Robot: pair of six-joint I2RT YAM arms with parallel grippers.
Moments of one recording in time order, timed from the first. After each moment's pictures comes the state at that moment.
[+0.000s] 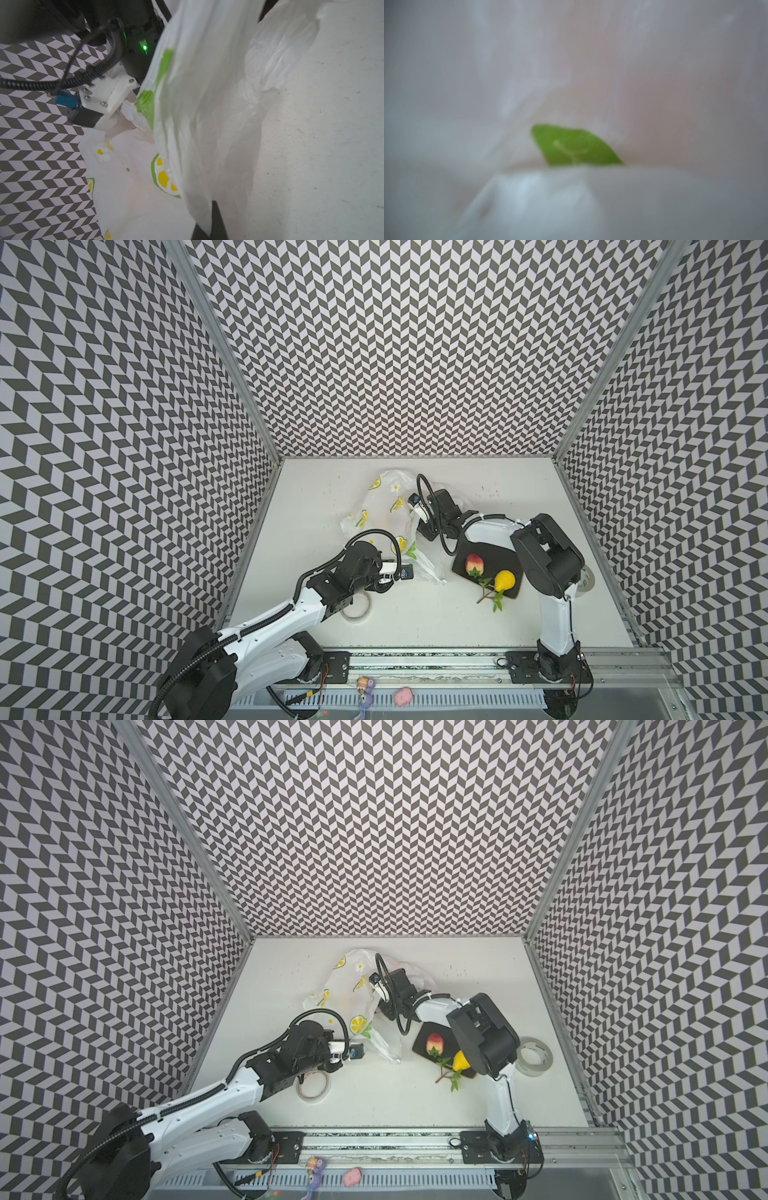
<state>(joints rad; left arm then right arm) -0.73 1.05 0.49 -0.08 -0.01 0.95 0.62 1.98 1.23 -0.07 -0.06 -0.24</state>
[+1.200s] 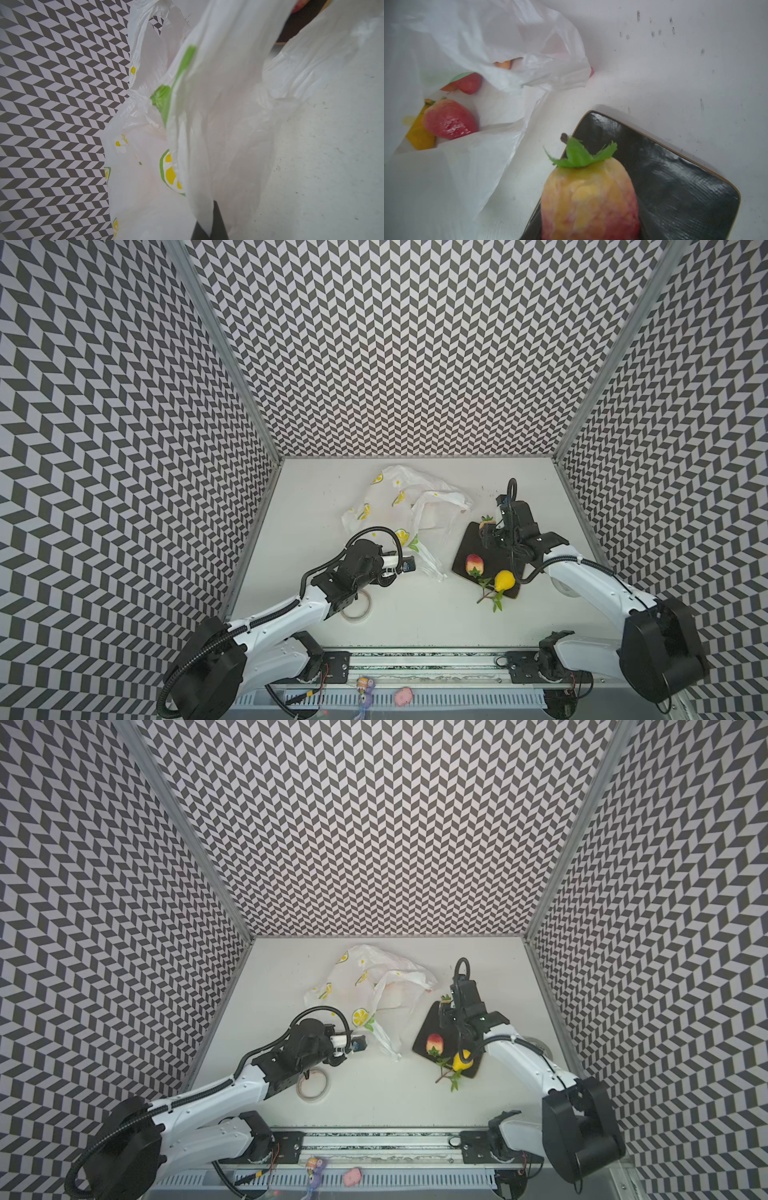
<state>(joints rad) -0.73 1.09 0.47 0.07 -0.05 0.92 0.34 1.32 0.79 -0.33 0.05 0.37</state>
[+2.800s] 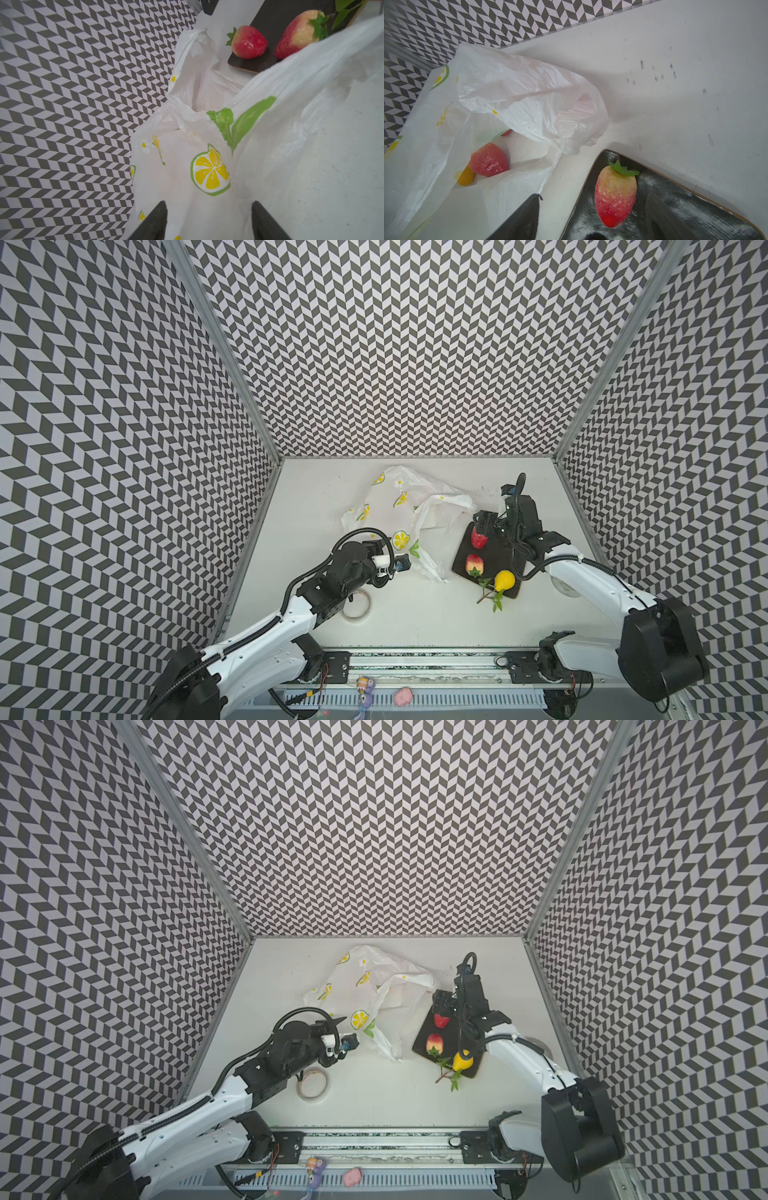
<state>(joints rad) -0.72 0.88 0.47 0.00 -0.01 0.84 0.32 1.27 0.78 -0.19 0.02 0.45</state>
